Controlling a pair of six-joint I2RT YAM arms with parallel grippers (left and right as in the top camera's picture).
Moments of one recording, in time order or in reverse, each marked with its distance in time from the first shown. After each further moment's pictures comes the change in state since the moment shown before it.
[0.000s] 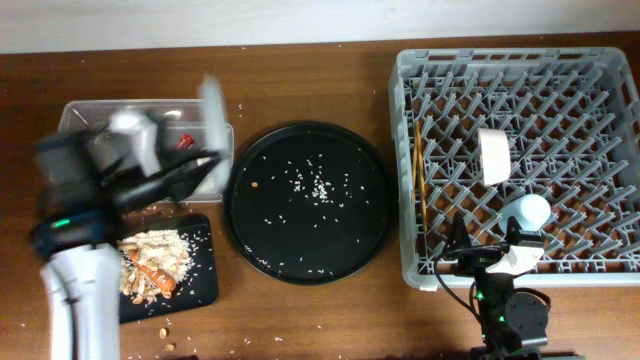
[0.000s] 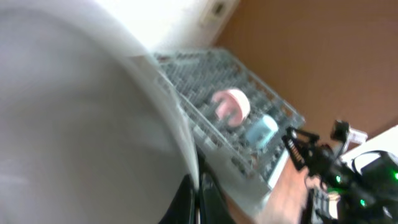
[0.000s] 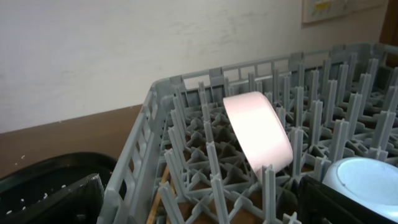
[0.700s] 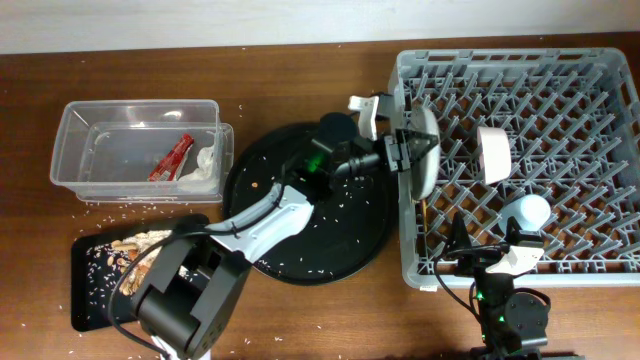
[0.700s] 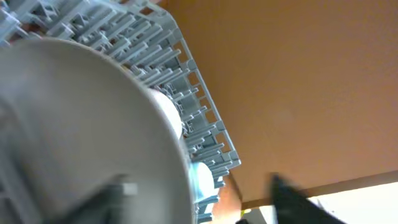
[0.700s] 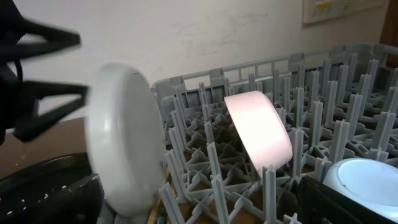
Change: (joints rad) left arm -0.890 0.670 0.116 1.066 -0.588 -1.074; right arm 0.000 0.001 0.000 0.000 0.000 0.000
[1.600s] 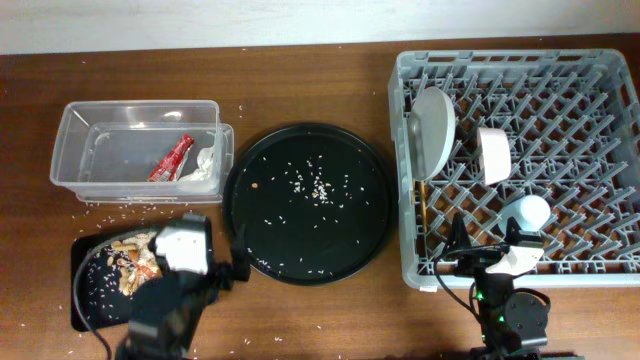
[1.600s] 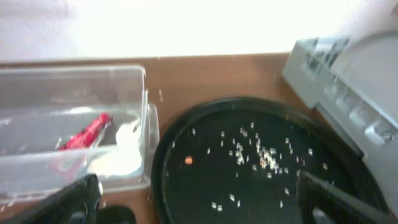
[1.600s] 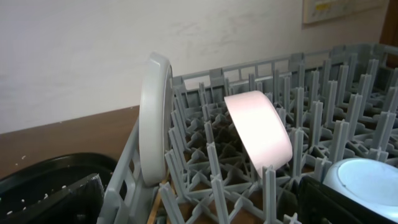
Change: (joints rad) left arm 0.373 -1.576 -0.796 -0.897 -0.665 0.819; right arm 0.000 0.001 0.000 0.000 0.000 0.000
